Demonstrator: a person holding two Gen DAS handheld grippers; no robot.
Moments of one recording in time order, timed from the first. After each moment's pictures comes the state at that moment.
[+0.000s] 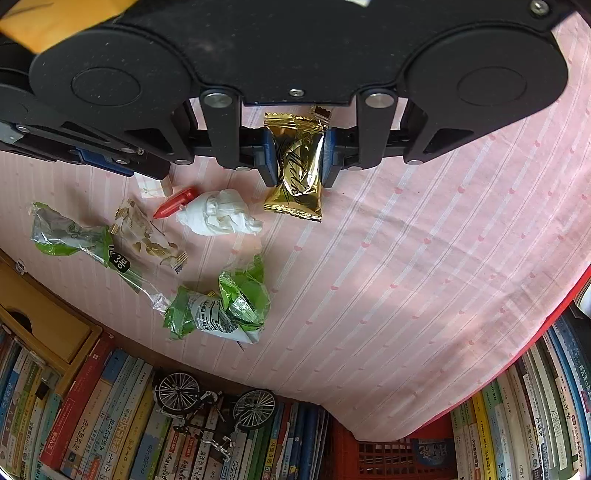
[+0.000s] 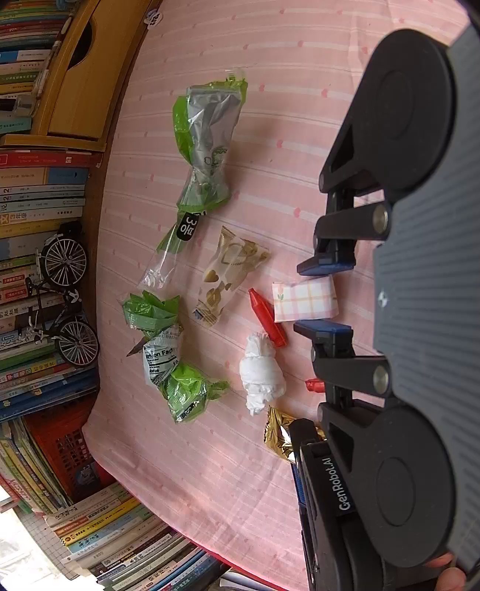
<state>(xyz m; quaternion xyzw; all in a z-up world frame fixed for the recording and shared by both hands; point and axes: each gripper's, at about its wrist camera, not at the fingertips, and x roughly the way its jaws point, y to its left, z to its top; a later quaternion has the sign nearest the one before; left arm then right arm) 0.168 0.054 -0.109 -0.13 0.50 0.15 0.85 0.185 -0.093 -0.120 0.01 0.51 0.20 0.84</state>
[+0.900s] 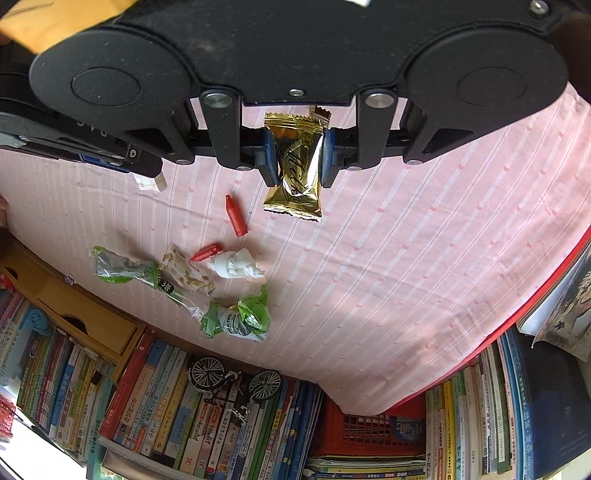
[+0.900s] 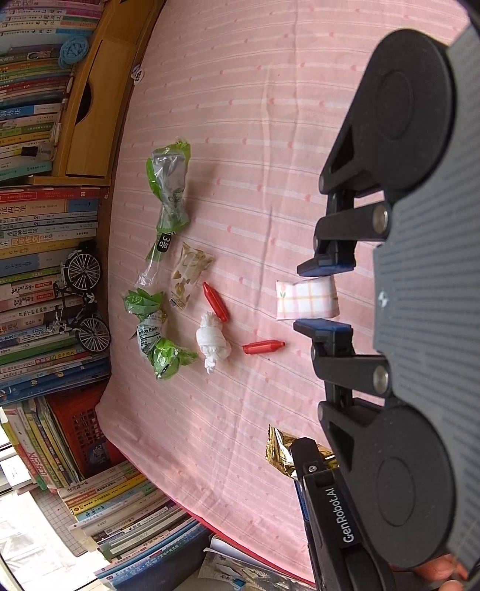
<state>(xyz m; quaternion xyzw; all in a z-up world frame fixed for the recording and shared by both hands) 0.045 0.047 -0.054 -0.14 0.45 0.12 0.87 0.087 -0.112 -0.074 0.02 0.48 0.17 0.86</state>
